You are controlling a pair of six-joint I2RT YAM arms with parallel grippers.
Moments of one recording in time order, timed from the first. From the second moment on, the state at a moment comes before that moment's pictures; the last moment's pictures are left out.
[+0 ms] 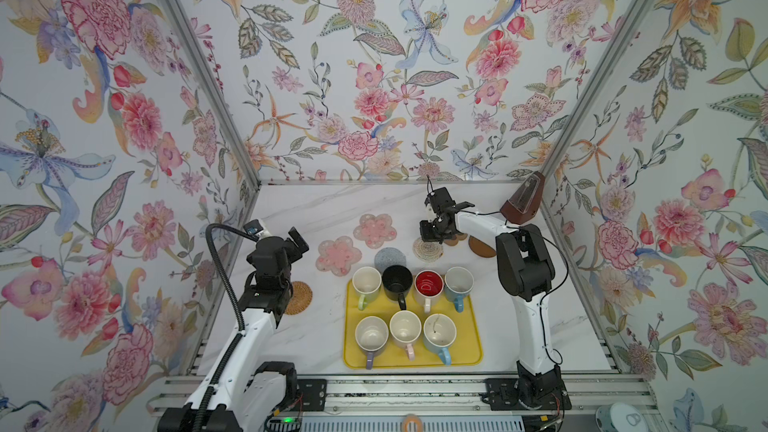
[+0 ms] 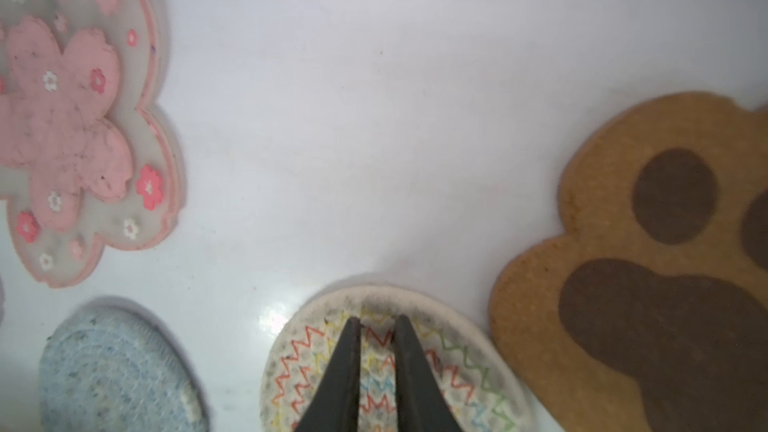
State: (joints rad) left arm -0.06 0.95 0.59 -0.02 -0.32 -0.45; right arm 0.43 2.24 1.72 -0.60 -0.12 0.27
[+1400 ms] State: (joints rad) left arm -0.06 0.94 0.59 -0.02 -0.32 -0.46; right arm 0.47 2.04 1.54 -0.59 0.00 0.24
